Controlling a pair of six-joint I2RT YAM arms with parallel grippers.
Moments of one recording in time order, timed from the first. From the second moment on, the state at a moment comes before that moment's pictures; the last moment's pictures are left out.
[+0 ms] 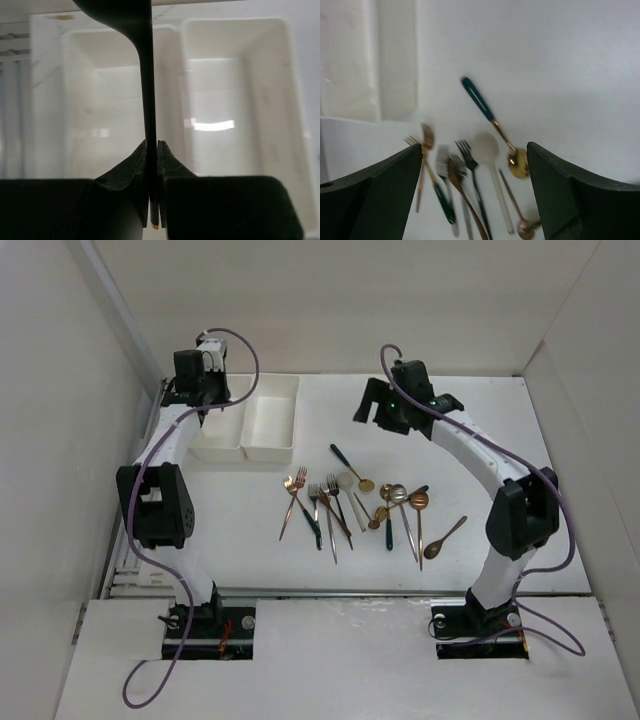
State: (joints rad) left arm 0.00 1.80 1.53 -0.26 0.21 -0.01; right arm 0.43 1.81 1.63 -0.49 -0.06 0.60
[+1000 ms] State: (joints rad) left arm 0.01 1.96 1.51 -0.33 -0.08 0.18; right arm 0.30 1.60 1.00 -0.84 0.12 0.69
